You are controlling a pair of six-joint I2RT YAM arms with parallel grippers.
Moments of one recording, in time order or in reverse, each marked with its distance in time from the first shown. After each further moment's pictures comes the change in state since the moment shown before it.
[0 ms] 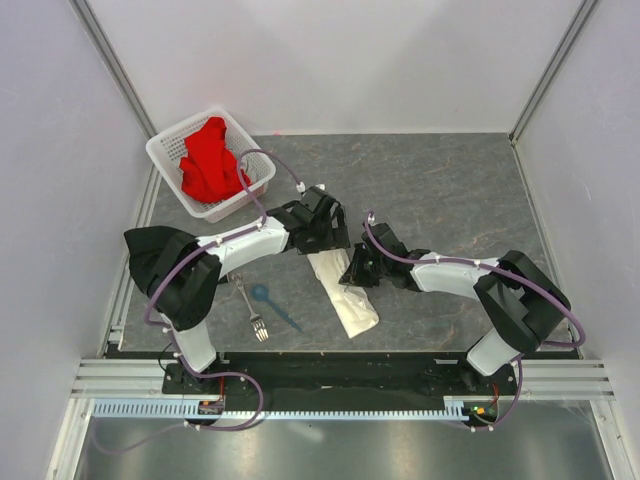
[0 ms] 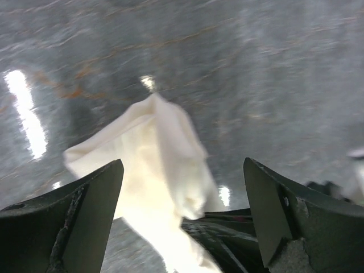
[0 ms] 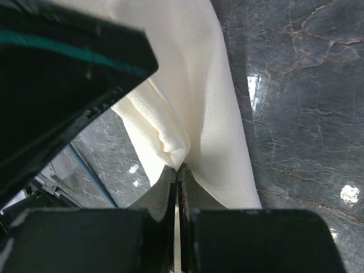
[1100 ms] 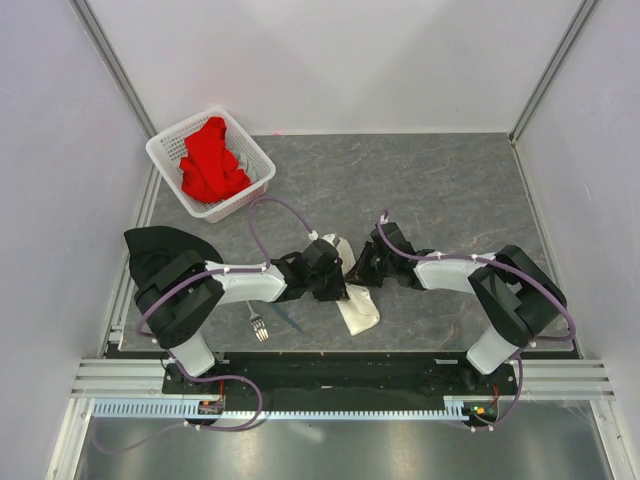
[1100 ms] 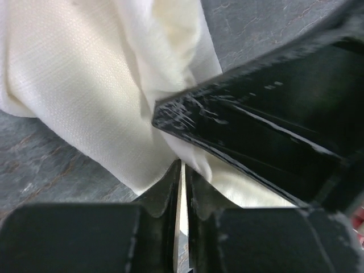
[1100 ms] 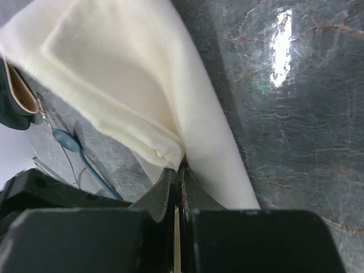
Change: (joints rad) left arm -0.195 -0.093 -0.418 0.378 0.127 -0.132; right arm -0.074 0.026 -0.042 0.069 -0.060 0.164
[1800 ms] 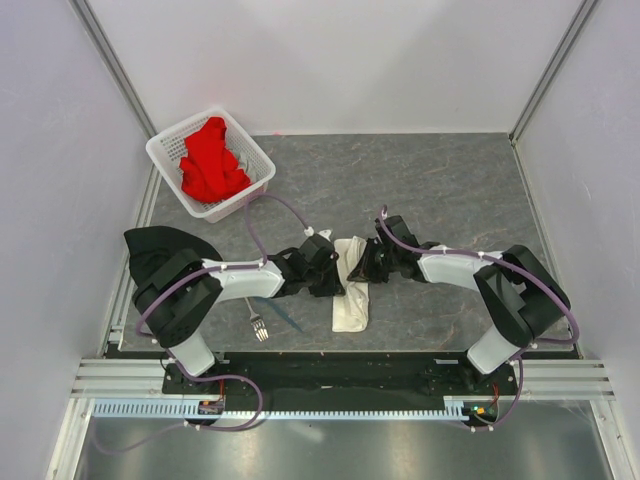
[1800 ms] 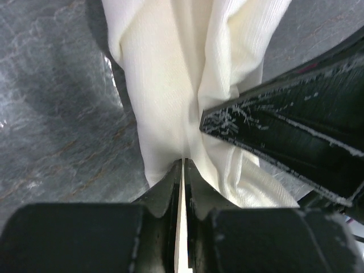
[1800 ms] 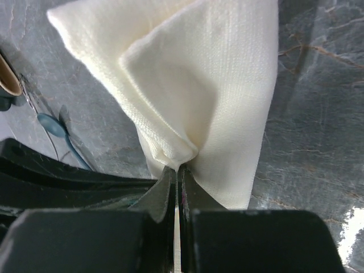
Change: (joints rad) left arm 0.042 -0.005 0.014 -0.040 -0.006 0.037; right arm -0.053 -0.001 0.045 -0.111 -0.076 -0.153
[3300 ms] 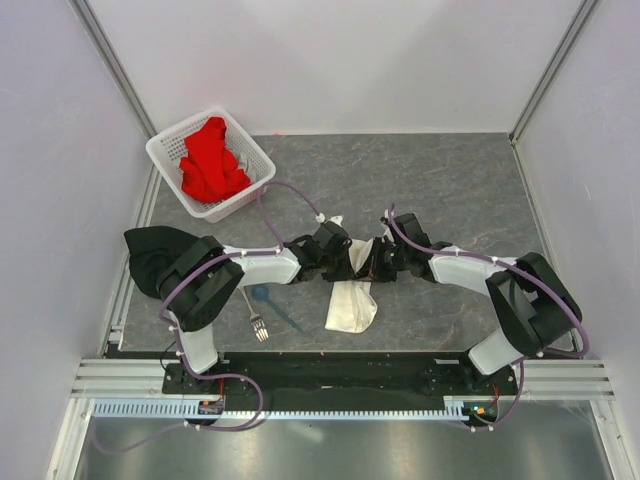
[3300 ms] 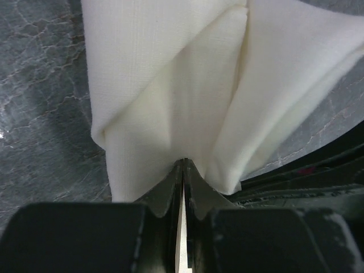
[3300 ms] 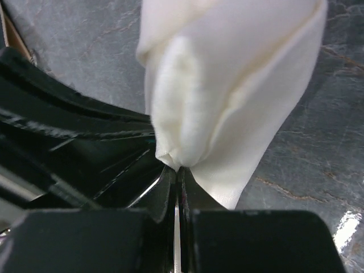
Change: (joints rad) left arm 0.009 0.145 0.167 0.012 -0.042 0.016; right arm -0.069 -0.076 -0.031 -0.024 -0.107 -0.095
